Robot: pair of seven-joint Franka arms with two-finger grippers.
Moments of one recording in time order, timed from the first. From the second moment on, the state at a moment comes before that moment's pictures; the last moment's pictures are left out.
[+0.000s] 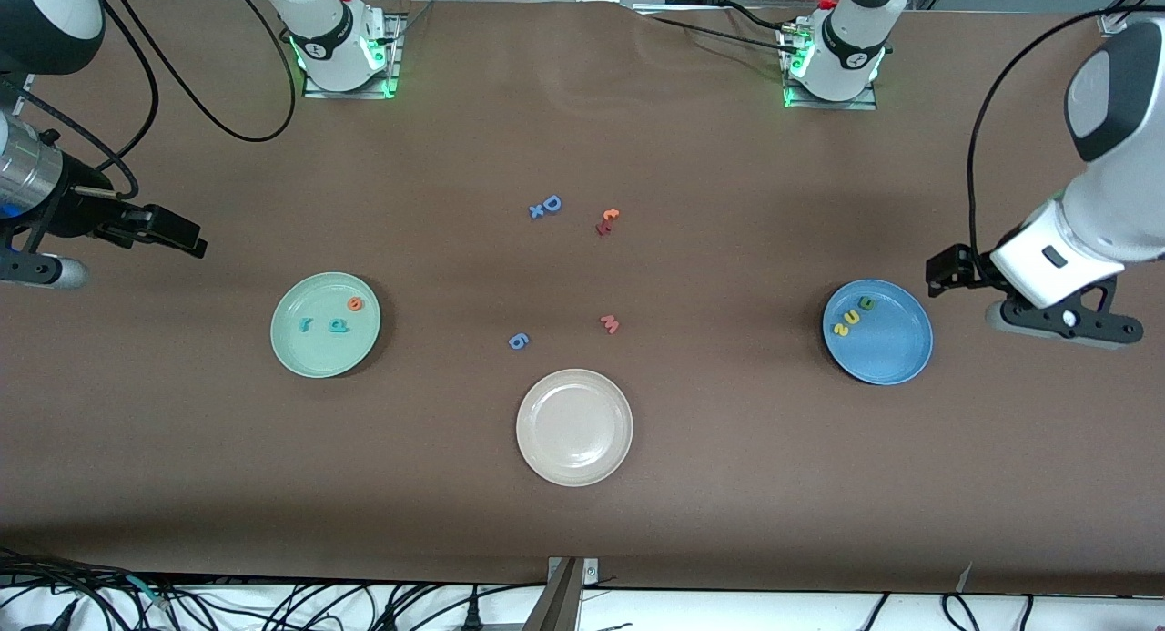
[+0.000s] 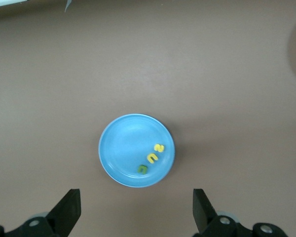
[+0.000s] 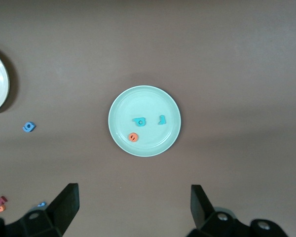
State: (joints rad) left arm 0.14 0.23 -0.27 -1.50 0.10 1.70 0.02; right arm 0.12 0.16 -0.08 -1.49 0.05 1.62 0.17
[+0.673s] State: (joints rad) left arm 0.17 0.15 -0.25 -1.57 0.06 1.73 -0.02; right arm 0.12 0.16 -0.08 -1.49 0.05 1.62 0.17
